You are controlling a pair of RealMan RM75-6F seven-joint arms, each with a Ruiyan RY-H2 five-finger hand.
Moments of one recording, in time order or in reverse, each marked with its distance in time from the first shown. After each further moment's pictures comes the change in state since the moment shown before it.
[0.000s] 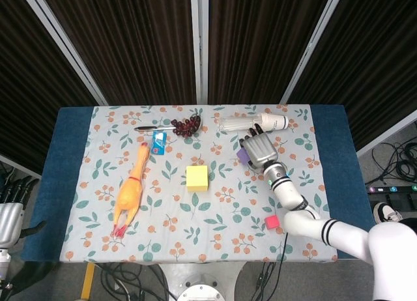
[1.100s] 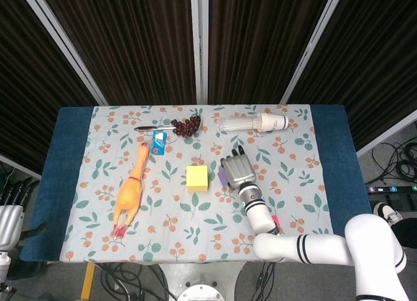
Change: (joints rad) left arm 0.010 -0.020 0.012 0.040 0.027 0.025 -0.047; right arm 0.139 -0.104 -0.006 -0.304 0.449 0.344 -0.301
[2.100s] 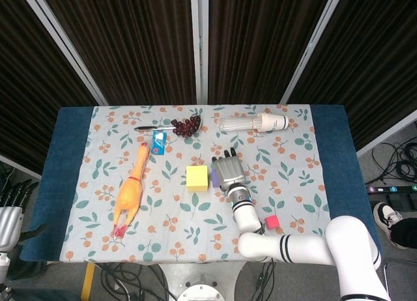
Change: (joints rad) left arm 0.005 -0.018 0.003 0.044 -0.004 -0.004 -0.039; right arm 0.038 -0.121 0.047 0.110 0.049 0.014 -0.020
